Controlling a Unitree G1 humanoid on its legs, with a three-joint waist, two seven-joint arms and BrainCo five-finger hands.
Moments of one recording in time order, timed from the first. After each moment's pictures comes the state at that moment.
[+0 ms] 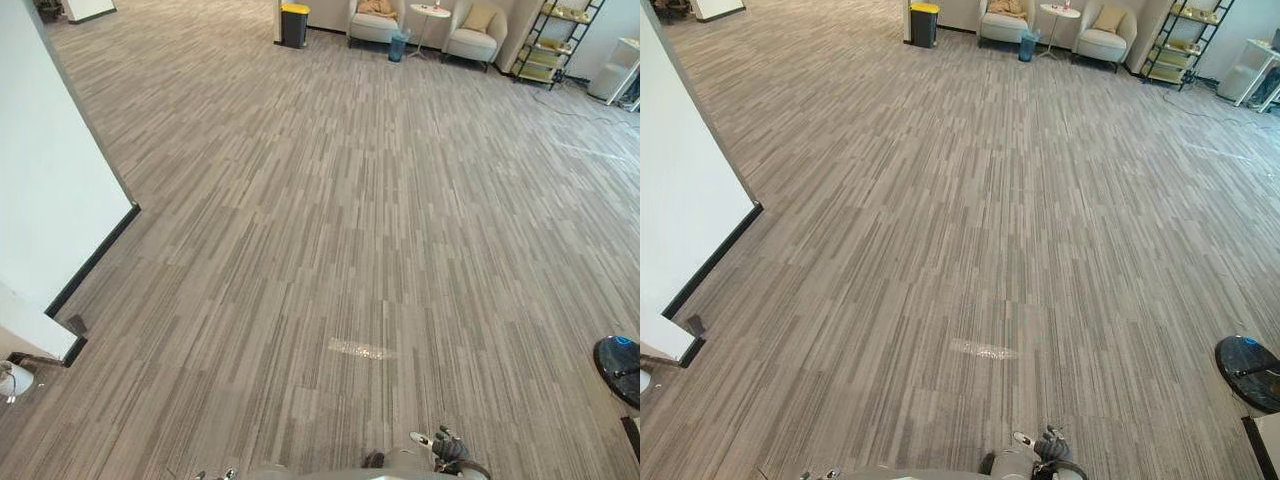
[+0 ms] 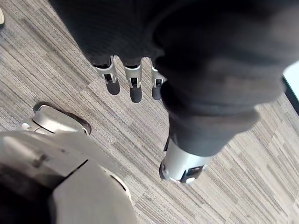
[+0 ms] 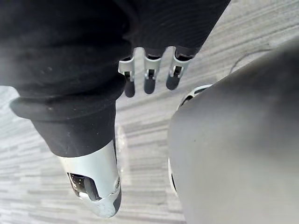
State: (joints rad) left arm 0.17 -0.02 0.49 1.07 -0.09 -0.09 0.06; right arm 0.09 0.00 -0.33 1.02 -0.02 -0.06 0.00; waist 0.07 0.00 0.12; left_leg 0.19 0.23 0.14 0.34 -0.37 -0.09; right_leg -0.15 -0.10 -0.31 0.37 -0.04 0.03
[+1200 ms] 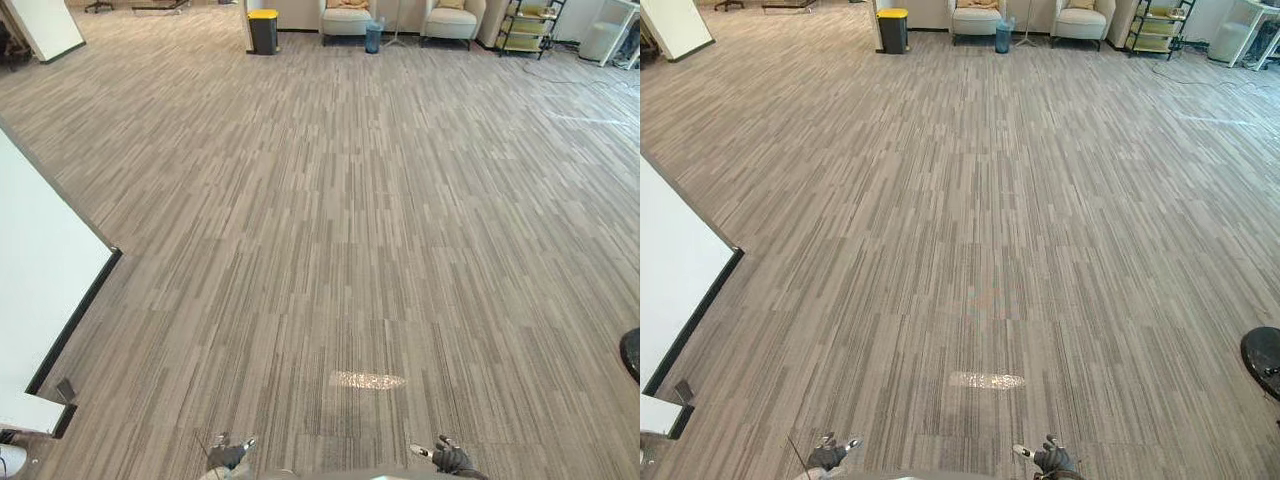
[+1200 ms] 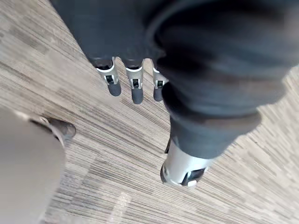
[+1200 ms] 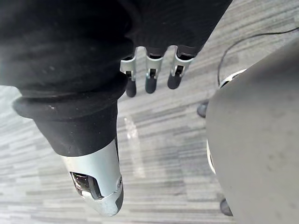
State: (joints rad) left arm 0.12 -0.01 0.31 1.06 -0.13 -0.15 0.07; right arm 0.11 -0.01 -0.29 1.08 -0.03 -0.07 -0.02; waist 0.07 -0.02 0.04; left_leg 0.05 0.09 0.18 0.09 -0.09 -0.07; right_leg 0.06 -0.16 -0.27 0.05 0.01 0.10
